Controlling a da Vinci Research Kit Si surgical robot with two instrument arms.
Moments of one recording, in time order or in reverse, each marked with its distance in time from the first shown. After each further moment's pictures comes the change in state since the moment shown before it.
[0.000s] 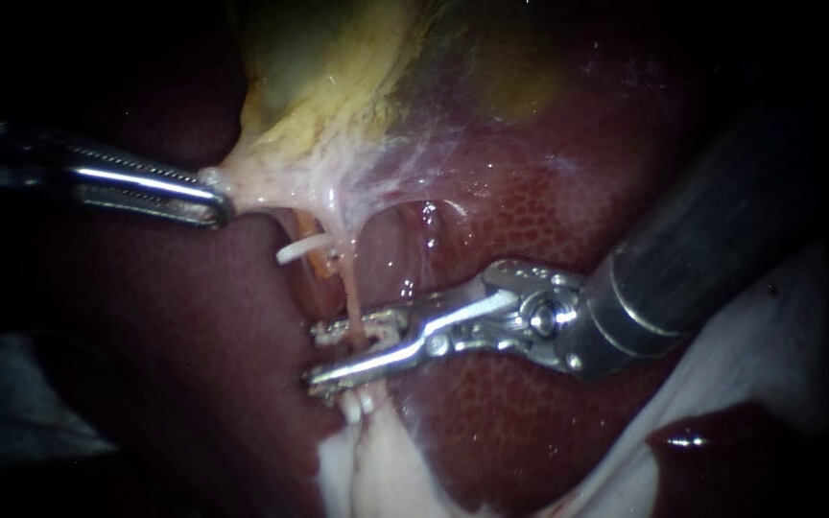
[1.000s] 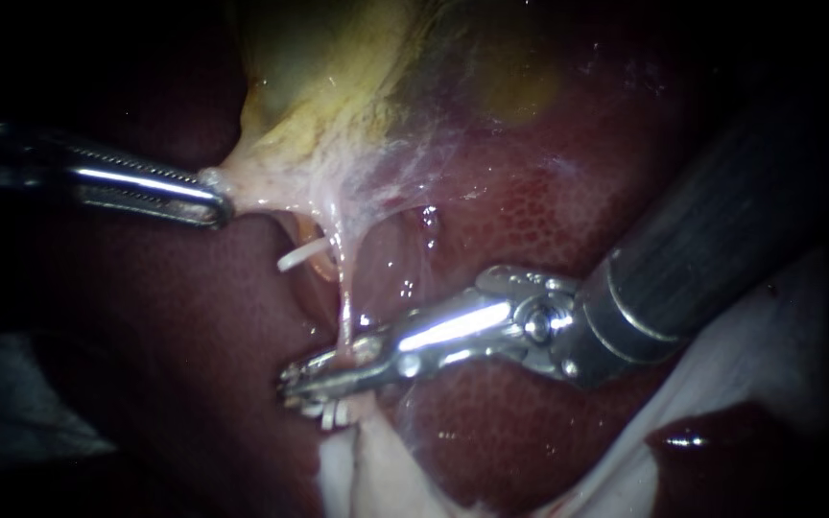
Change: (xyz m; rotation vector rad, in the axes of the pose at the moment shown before) right arm 0.001 -0.001 0.000 0.058 -0.010 -0.001; left arm 0.000 0.000 0.000 0.001 0.001 0.000
